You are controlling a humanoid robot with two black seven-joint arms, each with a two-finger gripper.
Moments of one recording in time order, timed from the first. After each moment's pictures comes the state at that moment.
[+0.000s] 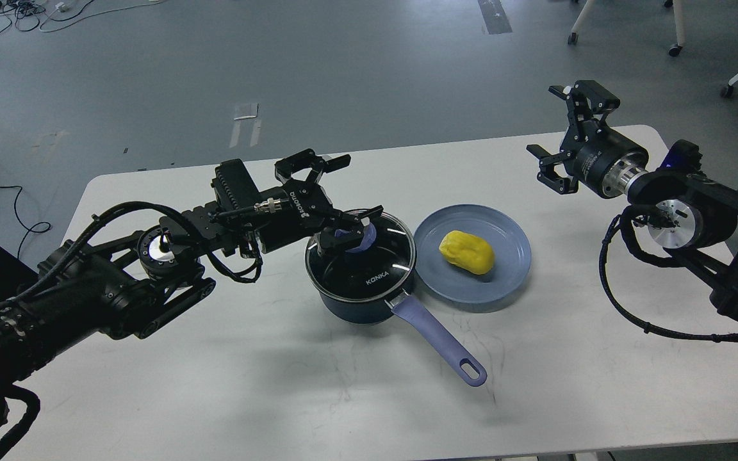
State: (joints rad) left arm -0.99 0.36 -0.11 -0.90 1.99 0.49 -0.49; right arm 0.71 -0.45 0.63 0.97 -0.12 0.08 0.15
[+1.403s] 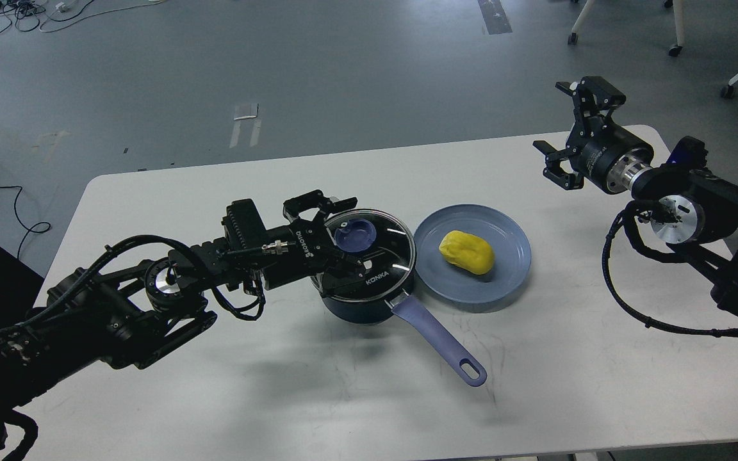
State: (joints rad) left arm -0.91 0.36 -0.08 -0.93 2.04 0.49 -0.49; right arm 0.72 -0.45 0.64 0.93 -0.13 0.08 0.15
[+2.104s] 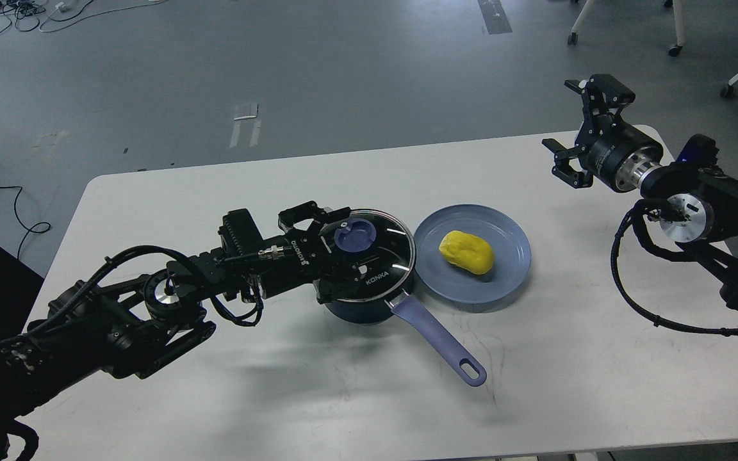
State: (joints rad) left arm -0.88 0.36 -0.07 -0.90 1.99 0.49 -0.49; right arm 0.72 -0.46 0.63 0.93 -0.13 0.08 0.15
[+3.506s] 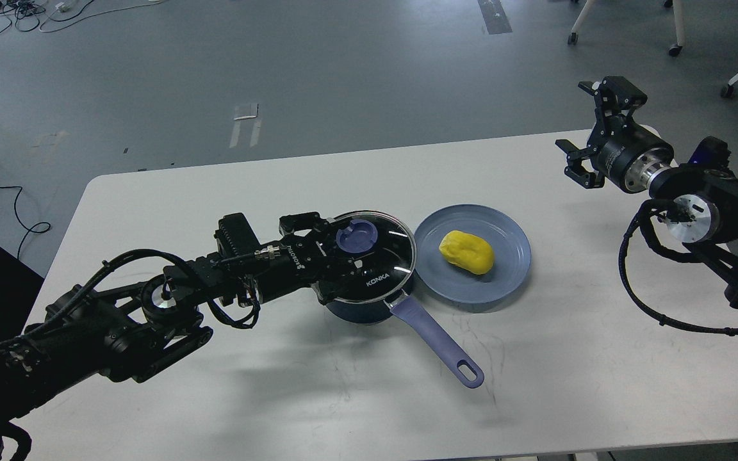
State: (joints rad) left arm -0.89 0.37 -0.02 -0.90 1.93 0.49 -0.49; right arm 0.73 -0.46 0.63 0.87 -0.13 0.08 0.16
